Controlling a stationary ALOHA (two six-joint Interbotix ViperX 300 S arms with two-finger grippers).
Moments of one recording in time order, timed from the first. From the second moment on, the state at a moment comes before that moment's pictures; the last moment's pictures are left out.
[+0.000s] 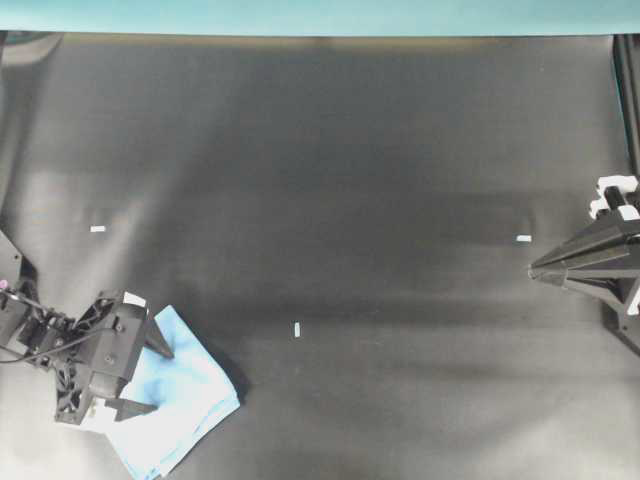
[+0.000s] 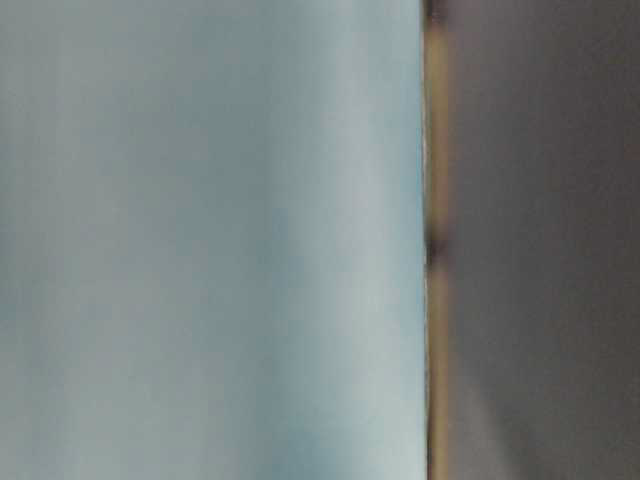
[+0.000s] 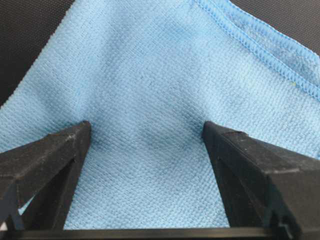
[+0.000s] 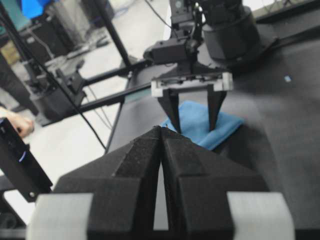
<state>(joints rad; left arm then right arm) -0.38 -0.13 1.14 0.04 -0.09 -0.24 0.18 -1.02 1.18 0.03 -0.19 0.40</state>
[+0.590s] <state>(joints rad) -0.33 -0.43 1.12 0.04 -0.01 -0.15 0.18 -1.06 1.18 0.03 -0.20 0.40</state>
